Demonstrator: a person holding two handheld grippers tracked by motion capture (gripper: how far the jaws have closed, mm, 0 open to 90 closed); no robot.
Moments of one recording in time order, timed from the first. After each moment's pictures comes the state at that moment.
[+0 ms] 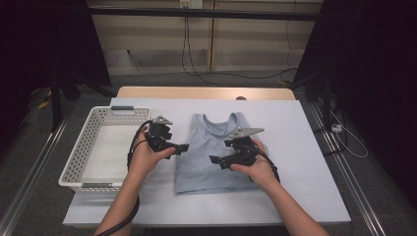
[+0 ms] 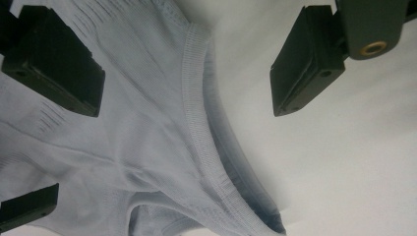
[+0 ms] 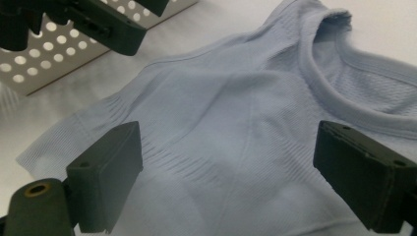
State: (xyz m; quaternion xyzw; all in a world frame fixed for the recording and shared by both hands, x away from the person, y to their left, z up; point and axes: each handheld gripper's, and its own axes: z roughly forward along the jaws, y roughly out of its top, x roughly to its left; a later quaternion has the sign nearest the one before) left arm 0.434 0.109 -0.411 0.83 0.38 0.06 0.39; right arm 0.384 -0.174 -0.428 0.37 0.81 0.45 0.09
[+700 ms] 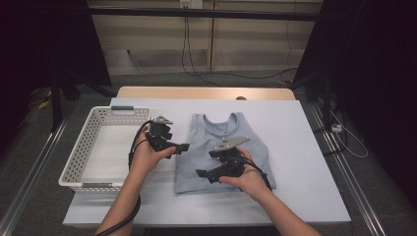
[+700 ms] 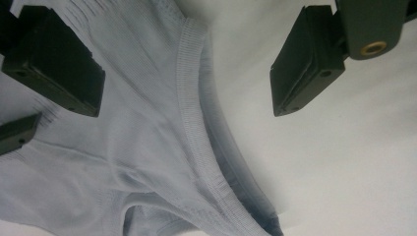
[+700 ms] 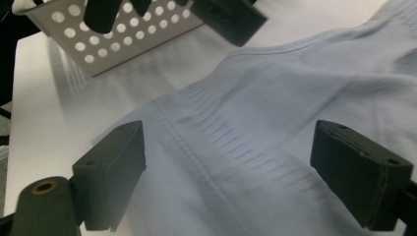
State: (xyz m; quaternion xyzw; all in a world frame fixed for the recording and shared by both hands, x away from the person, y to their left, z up) left arm 0.438 0.109 -0.415 0.83 0.39 0.05 0.39; right arm 0.359 -0.135 -0.433 0.31 0.83 0.46 0.05
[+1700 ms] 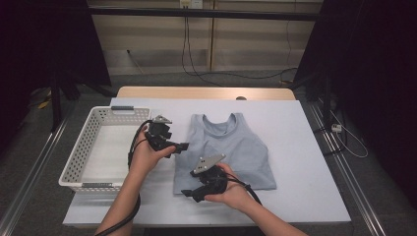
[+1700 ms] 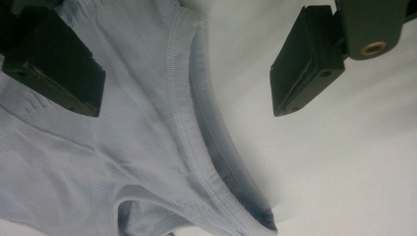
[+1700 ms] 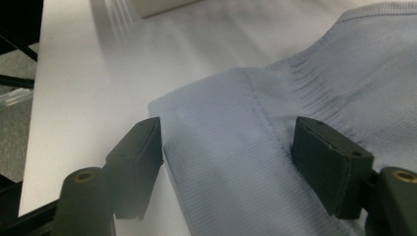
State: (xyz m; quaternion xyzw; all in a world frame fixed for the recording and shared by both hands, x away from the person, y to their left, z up) left arm 0.439 0.110 -0.413 0.83 0.39 0.06 0.40; right arm 0.332 -0.088 -0.461 0.23 0.87 0.43 0.03
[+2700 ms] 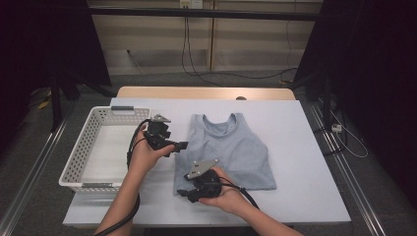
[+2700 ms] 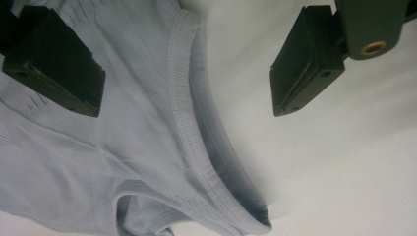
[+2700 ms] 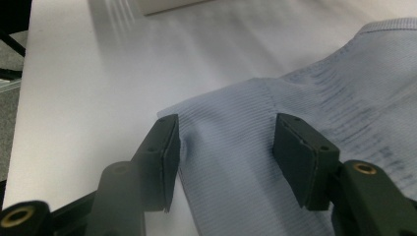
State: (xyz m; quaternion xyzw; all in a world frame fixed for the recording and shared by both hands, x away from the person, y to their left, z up) left arm 0.440 0.113 -0.411 0.83 0.40 0.06 0.39; right arm 0.324 -0.072 -0.465 0.22 0.88 0.42 0.06
